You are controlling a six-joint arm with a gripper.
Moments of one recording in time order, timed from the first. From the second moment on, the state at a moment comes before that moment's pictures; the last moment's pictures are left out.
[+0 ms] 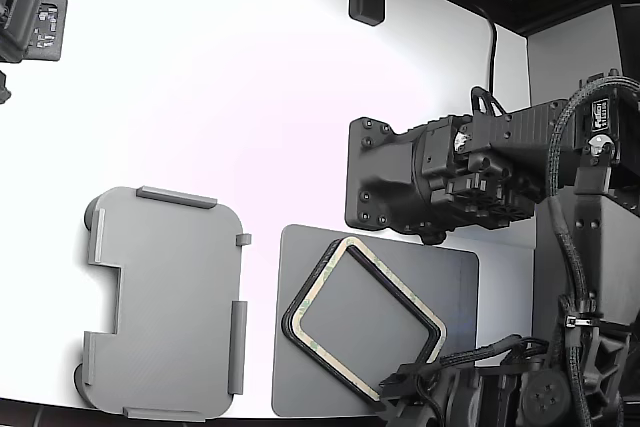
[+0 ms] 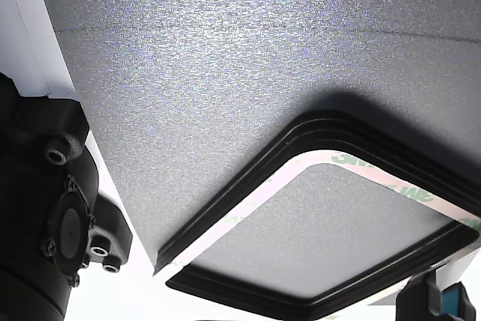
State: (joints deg) arm 79.5 89.0 99.8 79.3 5.4 -63.7
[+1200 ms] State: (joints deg) arm 78.8 91.1 105.1 74.5 6.7 -65.8
